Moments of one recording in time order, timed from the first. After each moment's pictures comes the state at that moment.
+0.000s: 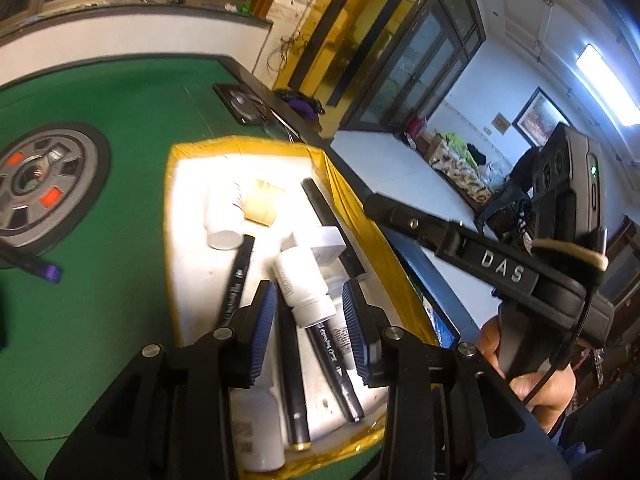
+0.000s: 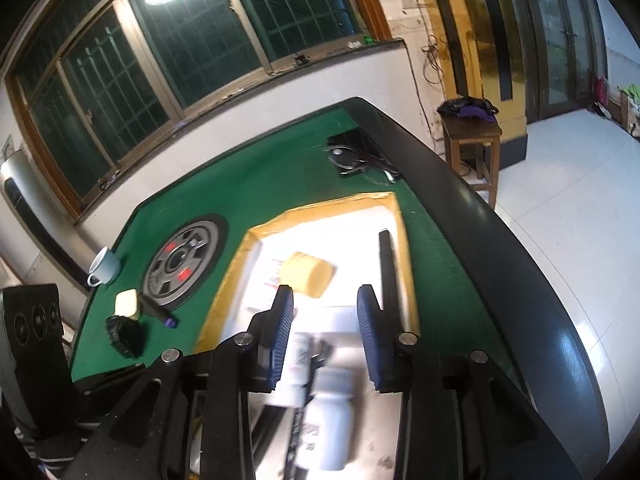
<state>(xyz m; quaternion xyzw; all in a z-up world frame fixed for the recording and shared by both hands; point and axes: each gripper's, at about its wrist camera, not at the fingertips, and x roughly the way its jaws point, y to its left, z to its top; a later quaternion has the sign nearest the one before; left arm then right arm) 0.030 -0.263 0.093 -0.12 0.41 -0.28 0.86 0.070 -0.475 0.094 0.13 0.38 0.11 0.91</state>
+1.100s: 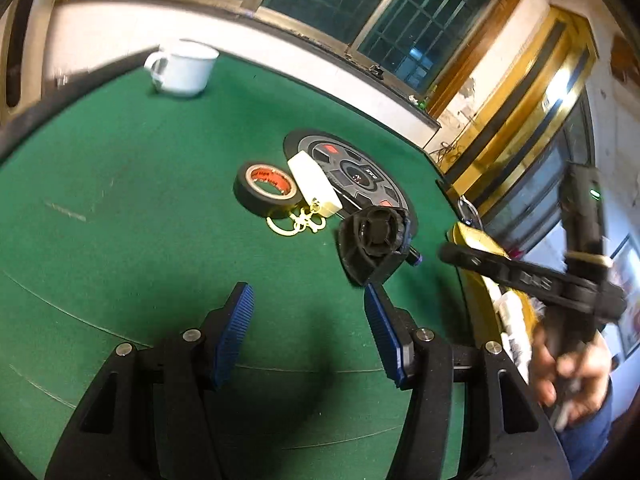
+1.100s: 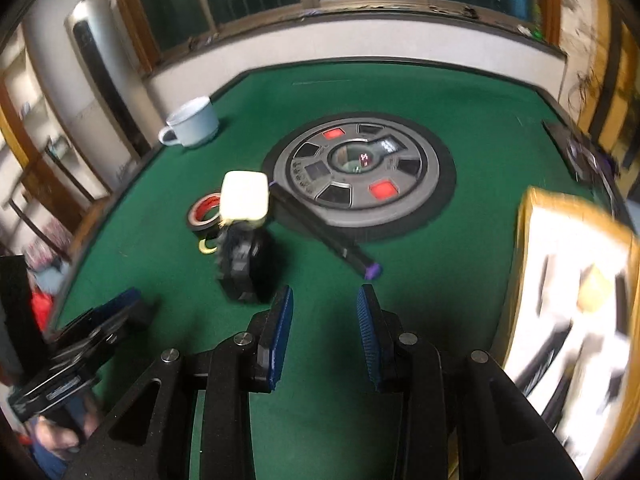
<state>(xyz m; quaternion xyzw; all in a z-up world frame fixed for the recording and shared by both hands) -0.031 0.007 0.015 -0.27 0.34 -0.03 0.90 0.086 -0.212 0.056 -0.08 0.46 0.27 0.84</state>
